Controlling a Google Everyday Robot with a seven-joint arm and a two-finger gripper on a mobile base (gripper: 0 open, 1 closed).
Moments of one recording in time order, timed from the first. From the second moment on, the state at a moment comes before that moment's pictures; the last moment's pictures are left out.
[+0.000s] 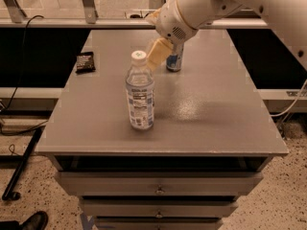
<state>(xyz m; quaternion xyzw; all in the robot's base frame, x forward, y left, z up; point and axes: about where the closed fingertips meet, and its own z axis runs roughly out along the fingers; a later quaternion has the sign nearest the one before) 0.619 0.018 0.955 -0.65 0.64 0.14 0.38</state>
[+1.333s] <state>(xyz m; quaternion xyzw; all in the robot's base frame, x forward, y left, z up) 0.698 0.148 0.912 -0.58 0.67 0.20 0.42</state>
